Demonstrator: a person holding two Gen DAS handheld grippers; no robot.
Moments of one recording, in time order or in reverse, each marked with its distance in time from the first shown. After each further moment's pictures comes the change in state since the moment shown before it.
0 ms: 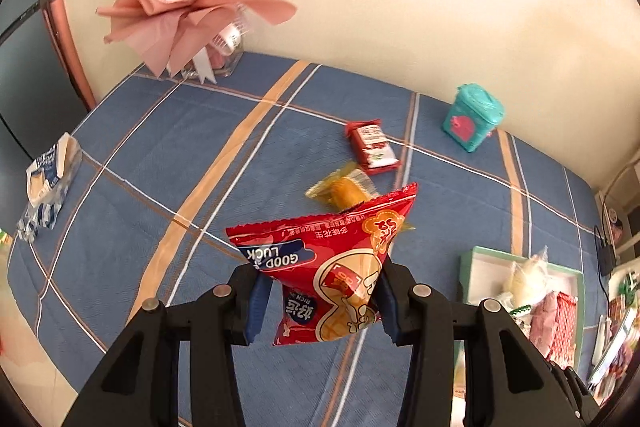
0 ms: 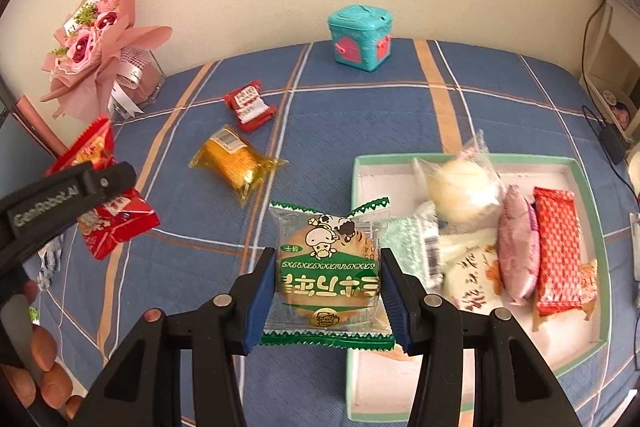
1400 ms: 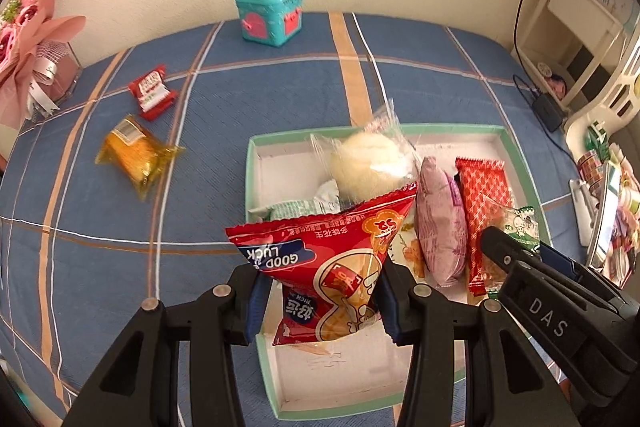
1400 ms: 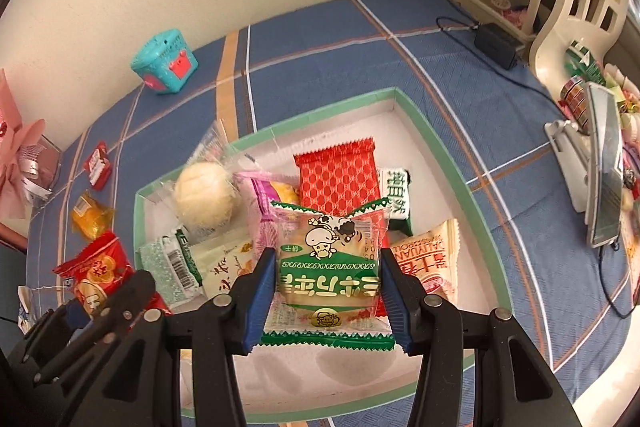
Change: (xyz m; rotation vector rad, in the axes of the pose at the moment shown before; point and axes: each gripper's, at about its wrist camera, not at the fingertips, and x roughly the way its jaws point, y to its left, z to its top) left arm 0.023 -0.184 -0.090 0.384 0.177 -0.173; right arm -0.006 -0.186 -0.012 0.317 0.059 -0.148
